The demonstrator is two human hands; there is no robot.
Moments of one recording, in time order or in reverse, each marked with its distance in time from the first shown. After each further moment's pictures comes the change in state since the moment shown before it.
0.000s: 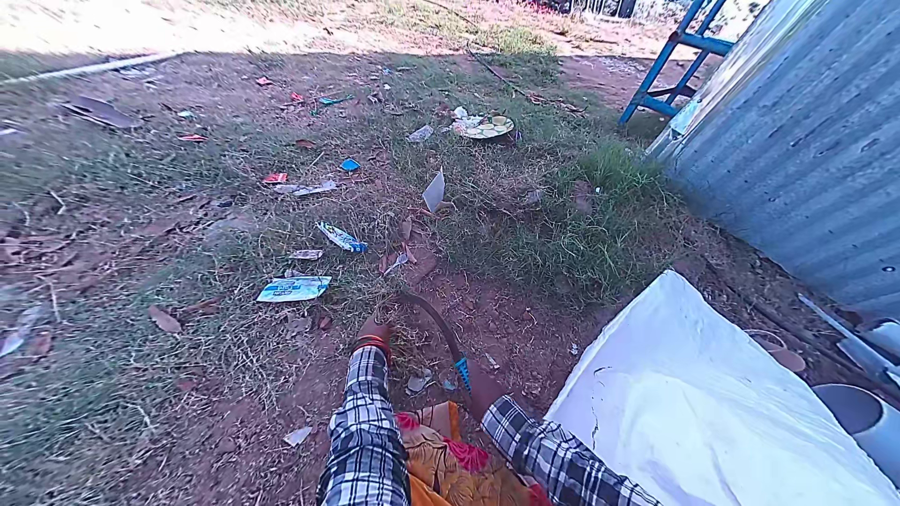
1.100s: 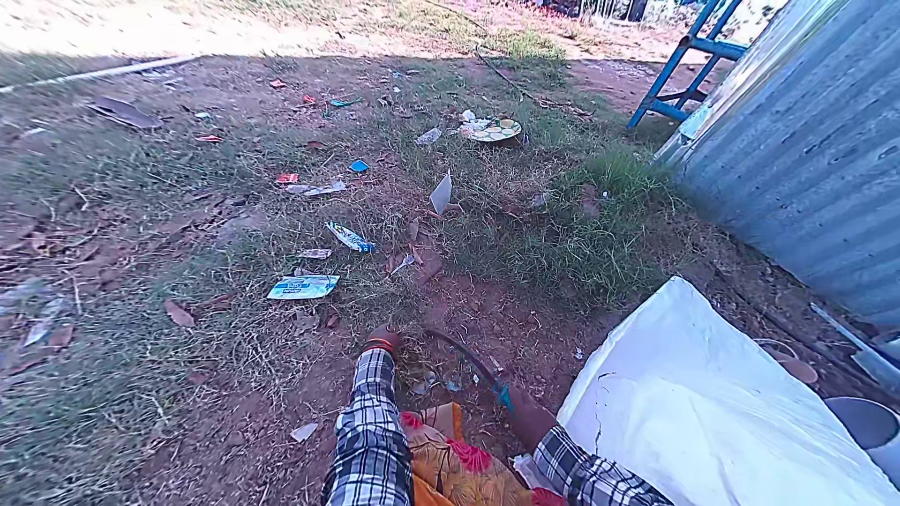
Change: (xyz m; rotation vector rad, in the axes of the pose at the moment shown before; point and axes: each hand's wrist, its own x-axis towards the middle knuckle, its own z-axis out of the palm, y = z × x) left_hand -0.002 -0.004 0.005 0.250 -0.134 -0.027; right_hand -0.018 0.088 0.018 -0.197 0.036 0.076
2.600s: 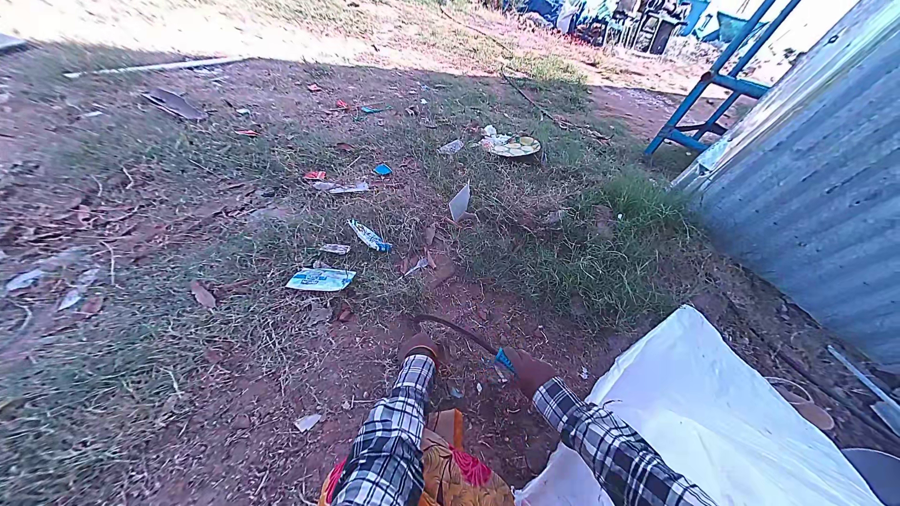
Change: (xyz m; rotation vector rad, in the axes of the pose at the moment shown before) left_hand -0.028 0.049 0.047 0.202 -0.030 -0.055; right_hand 0.043 -0.019 -0.091 -0.214 0.098 -0.173
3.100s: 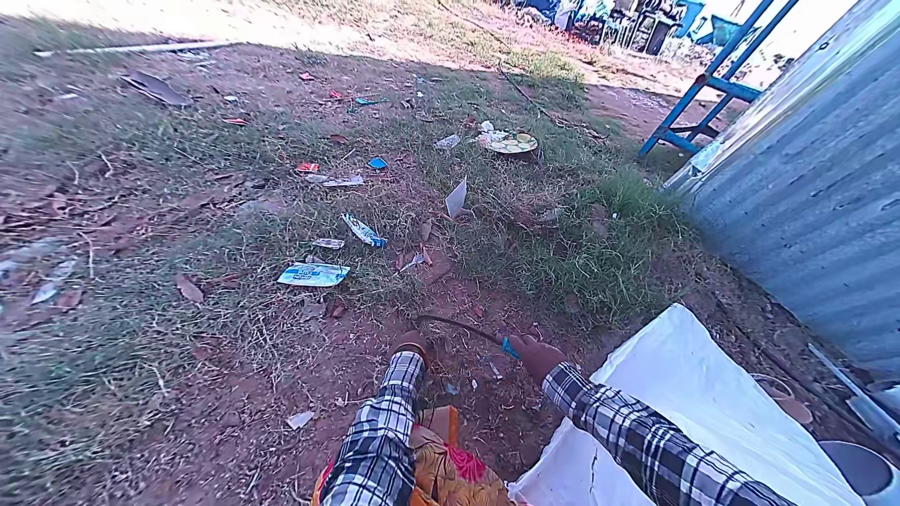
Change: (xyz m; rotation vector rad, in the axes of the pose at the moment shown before) left_hand 0.005 -0.015 -0.005 -0.018 -0.039 0.058; right_hand -0.004 0.015 -0.028 -0.137 0.042 -0.019
